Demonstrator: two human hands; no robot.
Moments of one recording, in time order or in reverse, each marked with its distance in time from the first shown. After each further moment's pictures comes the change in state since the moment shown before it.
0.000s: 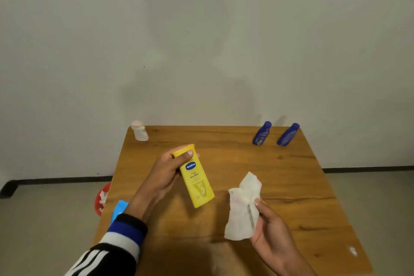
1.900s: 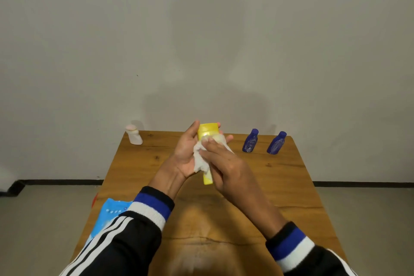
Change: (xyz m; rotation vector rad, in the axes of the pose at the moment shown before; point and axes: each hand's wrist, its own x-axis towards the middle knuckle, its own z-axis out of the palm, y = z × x) left_hand 0.016 0.043 0.131 -0.563 -0.286 -0.204; right_hand 0.001 -0.072 0.070 -1.769 -0.437 -1.447
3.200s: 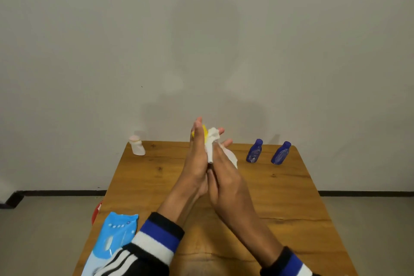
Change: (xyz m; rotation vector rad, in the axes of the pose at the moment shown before) left_hand -0.019 -0.009 0.033 0.266 0.180 0.449; right_hand 0.017 -0.036 0.017 0.111 0.164 0.182
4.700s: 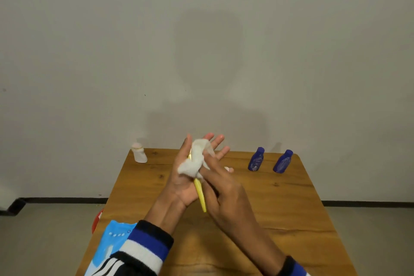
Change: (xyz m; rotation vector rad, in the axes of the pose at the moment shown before) left_hand 0.006 0.009 -0.029 -0.324 -0.176 -0.229; right_hand 0.001 -0.014 -0.008 0.148 -0.043 -0.053
